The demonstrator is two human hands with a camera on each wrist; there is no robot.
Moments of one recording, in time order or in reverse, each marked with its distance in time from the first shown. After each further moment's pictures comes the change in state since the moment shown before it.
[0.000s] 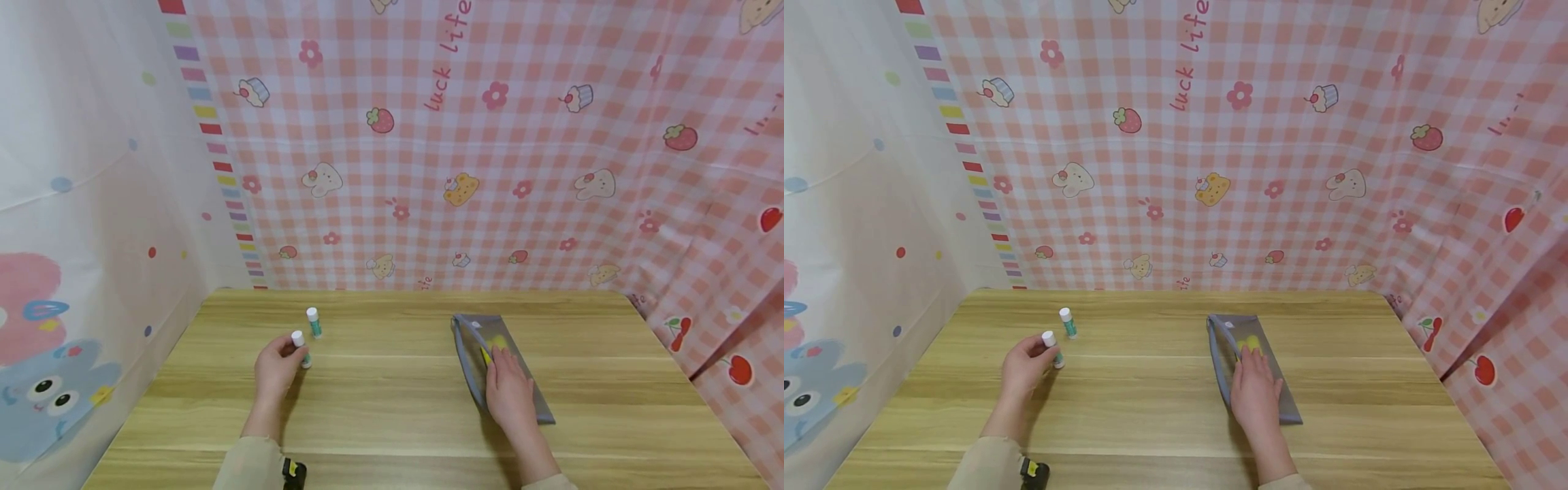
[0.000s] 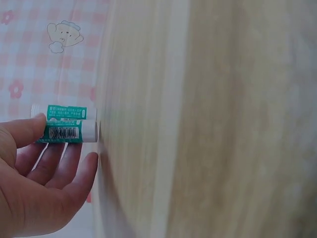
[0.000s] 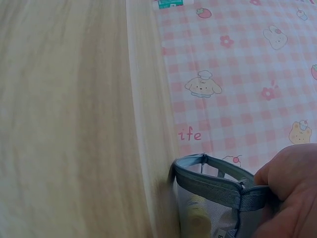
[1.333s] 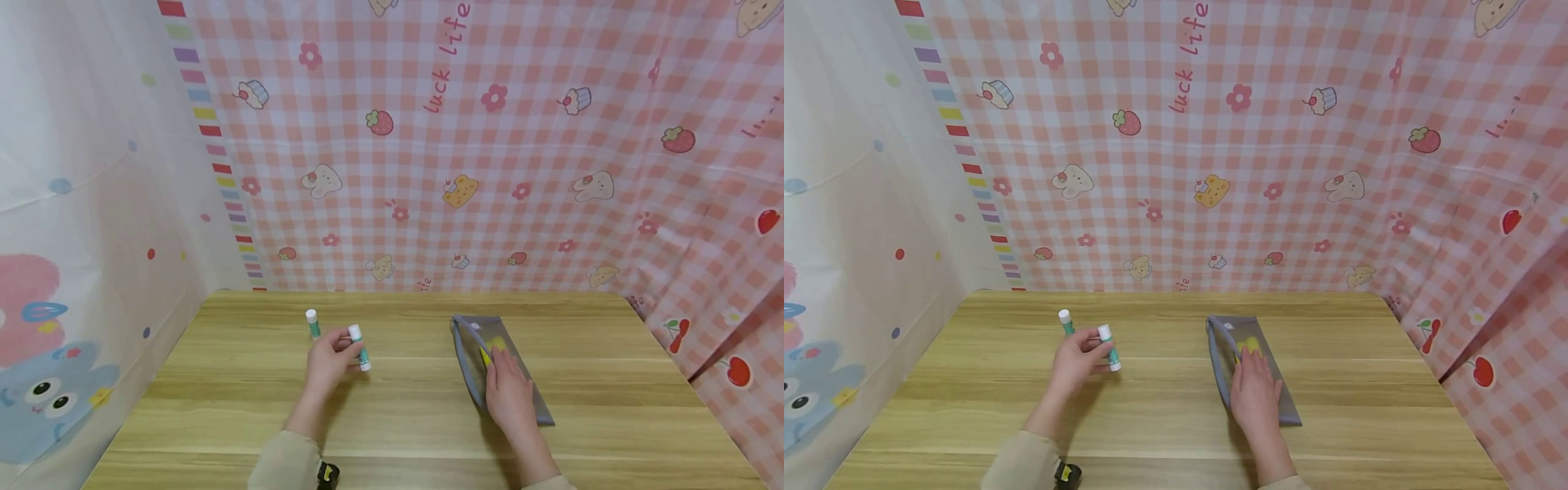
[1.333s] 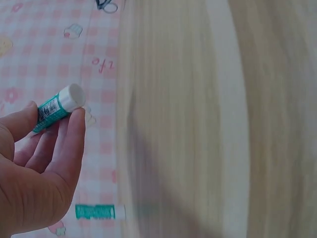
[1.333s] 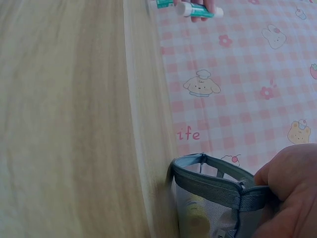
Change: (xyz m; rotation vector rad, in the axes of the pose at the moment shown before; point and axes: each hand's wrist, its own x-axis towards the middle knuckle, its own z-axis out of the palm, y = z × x) left_hand -0.025 0.044 0.066 -0.295 -0.235 0.058; right_hand 0.000 -0.001 -0.001 -0.005 0.013 -0.004
